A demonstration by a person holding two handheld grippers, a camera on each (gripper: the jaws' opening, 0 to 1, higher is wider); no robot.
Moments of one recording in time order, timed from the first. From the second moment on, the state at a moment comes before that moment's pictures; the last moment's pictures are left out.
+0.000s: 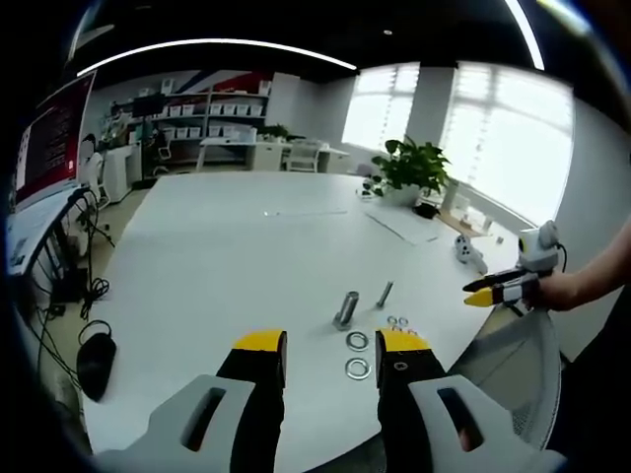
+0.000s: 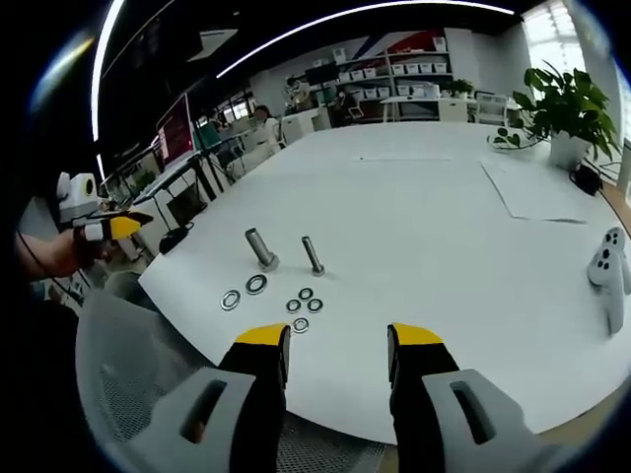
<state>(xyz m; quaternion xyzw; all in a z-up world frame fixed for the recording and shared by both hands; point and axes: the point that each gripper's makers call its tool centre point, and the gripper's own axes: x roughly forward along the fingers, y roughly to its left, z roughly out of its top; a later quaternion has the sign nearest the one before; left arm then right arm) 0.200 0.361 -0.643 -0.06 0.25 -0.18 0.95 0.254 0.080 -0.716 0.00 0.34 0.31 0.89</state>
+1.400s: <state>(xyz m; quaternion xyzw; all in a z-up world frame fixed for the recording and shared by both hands) 0.219 0.325 -0.690 -0.01 0.36 -0.26 0.90 0.251 0.086 -0.716 0.01 0.34 0.31 0.89</state>
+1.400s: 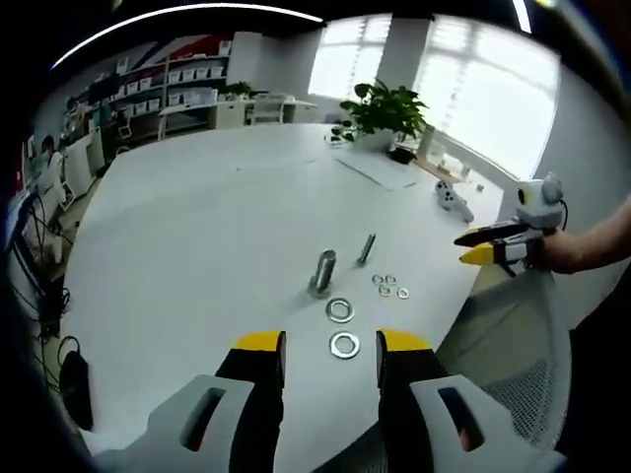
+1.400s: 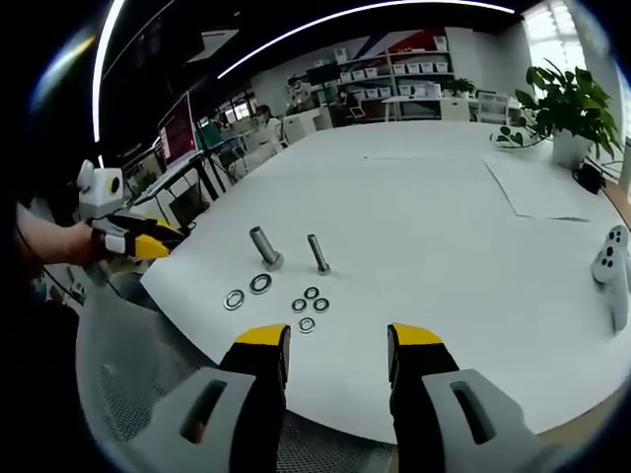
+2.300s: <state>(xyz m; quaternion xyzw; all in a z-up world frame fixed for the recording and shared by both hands) 0.224 0.296 -0.743 0.08 0.45 -0.31 0.83 0.251 0.091 -0.720 0.00 0.34 0.33 0.88</state>
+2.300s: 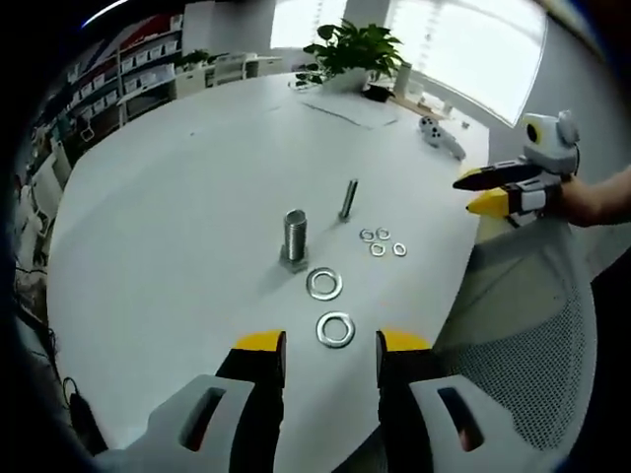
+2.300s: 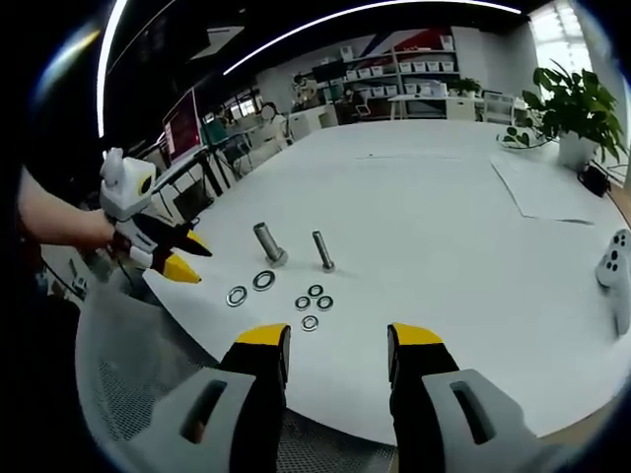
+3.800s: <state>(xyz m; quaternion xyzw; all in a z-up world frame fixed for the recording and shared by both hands) 0.226 0.274 -0.797 0.25 0.51 -0.35 0.74 0.249 0.089 -0.725 0.00 0.34 0.32 0.88</state>
